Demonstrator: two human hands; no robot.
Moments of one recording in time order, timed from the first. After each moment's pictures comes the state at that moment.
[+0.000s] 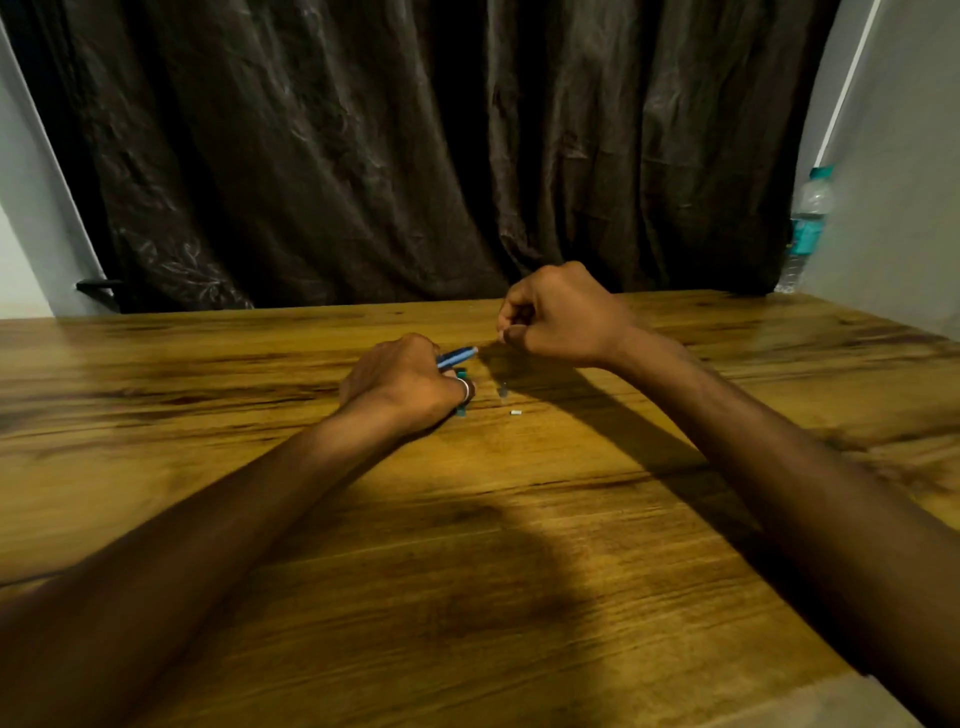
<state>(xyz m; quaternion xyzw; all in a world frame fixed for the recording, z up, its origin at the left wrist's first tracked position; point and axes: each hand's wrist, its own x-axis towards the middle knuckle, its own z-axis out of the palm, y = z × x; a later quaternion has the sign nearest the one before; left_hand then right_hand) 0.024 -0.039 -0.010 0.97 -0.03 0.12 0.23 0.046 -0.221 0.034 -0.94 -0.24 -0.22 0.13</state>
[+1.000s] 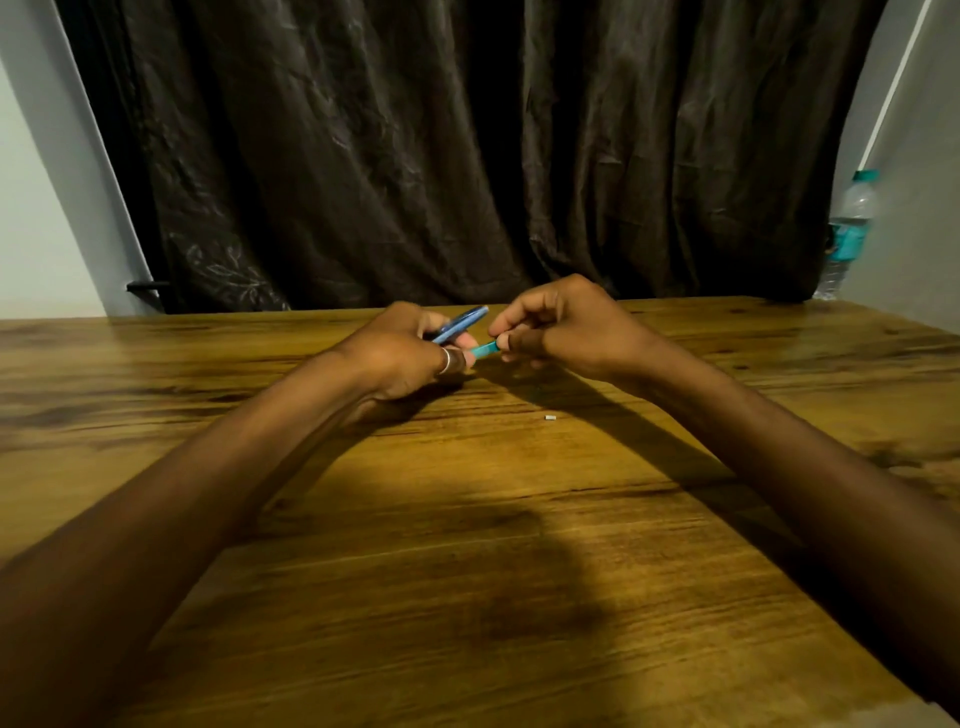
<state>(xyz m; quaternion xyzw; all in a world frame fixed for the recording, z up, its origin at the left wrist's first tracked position) 0.027 0.002 0.015 0.87 -0.12 0.03 0.48 0.040 -0.198 0.024 -0.88 -0.23 -0.09 0.42</state>
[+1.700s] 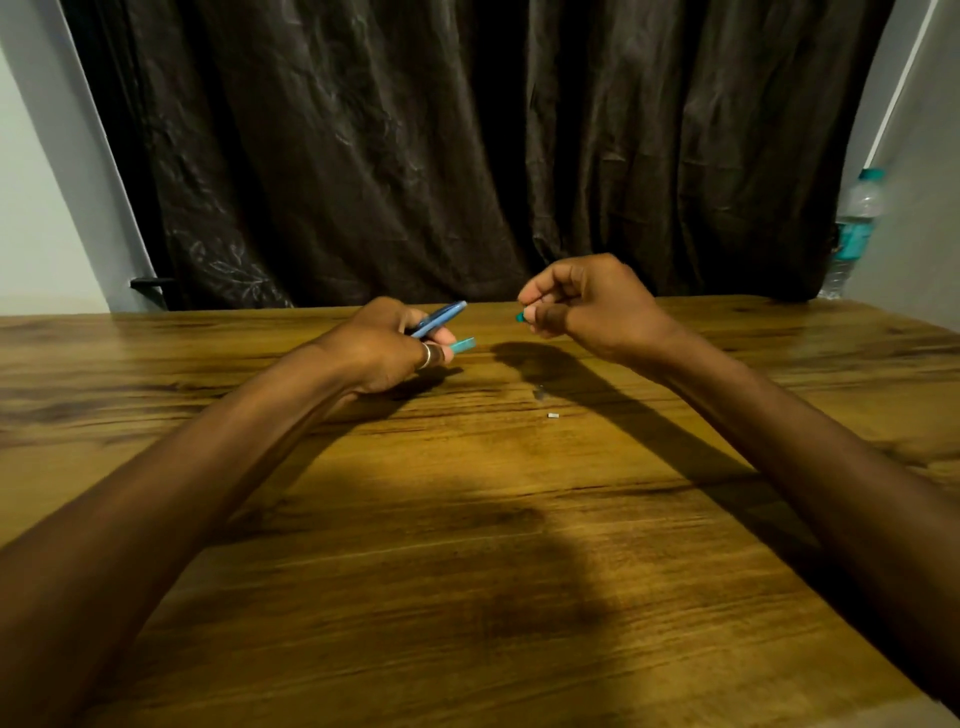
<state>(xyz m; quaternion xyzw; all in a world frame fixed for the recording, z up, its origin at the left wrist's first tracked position) 0.026 0.016 0.021 0.89 -0.08 0.04 0.44 0.050 -0.210 0.028 -0.86 -0.20 -0.16 0.44</state>
